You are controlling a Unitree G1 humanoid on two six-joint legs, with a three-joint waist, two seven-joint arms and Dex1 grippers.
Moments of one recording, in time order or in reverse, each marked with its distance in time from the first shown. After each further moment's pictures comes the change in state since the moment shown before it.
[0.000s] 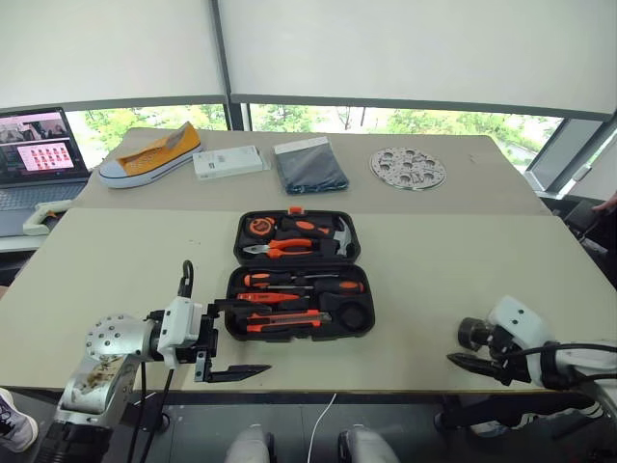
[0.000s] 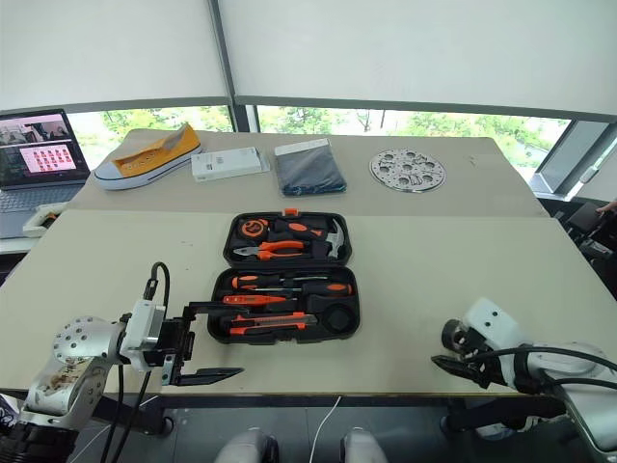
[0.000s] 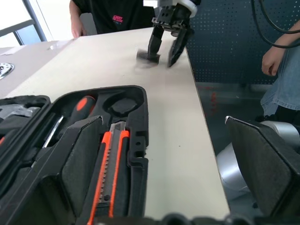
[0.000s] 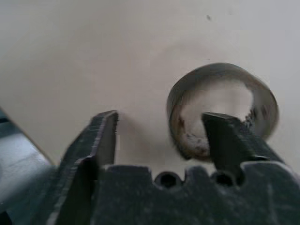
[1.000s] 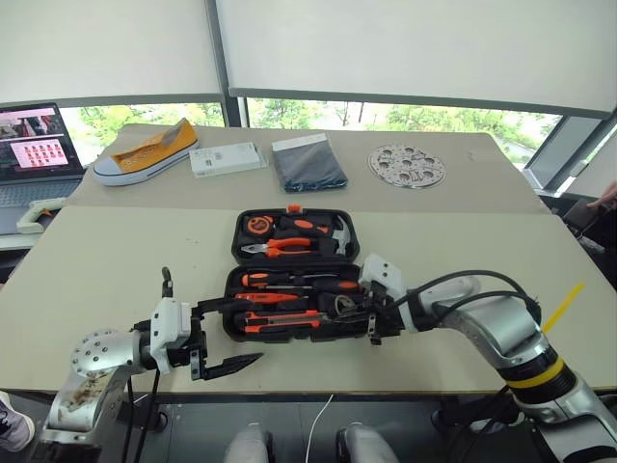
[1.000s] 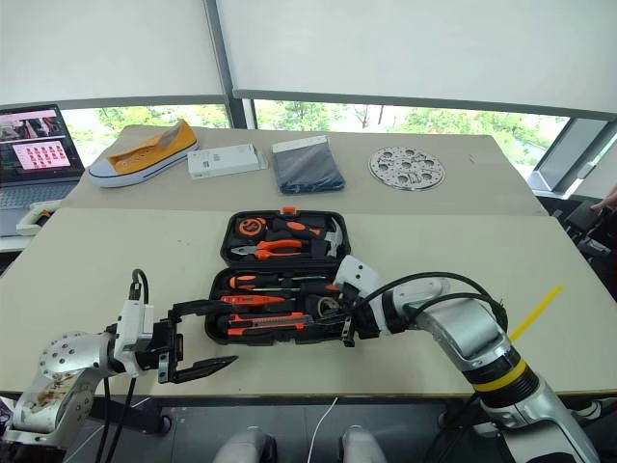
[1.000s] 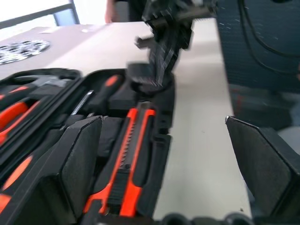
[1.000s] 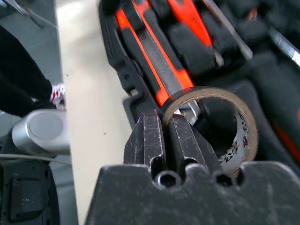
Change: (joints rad) left arm 0.111 0.001 0.061 -0.026 -0.004 0.020 0.161; right arm -0.681 0.333 0.491 0.014 0.105 0.316 0.088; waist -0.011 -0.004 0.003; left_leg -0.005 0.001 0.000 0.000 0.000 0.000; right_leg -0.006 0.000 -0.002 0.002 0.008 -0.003
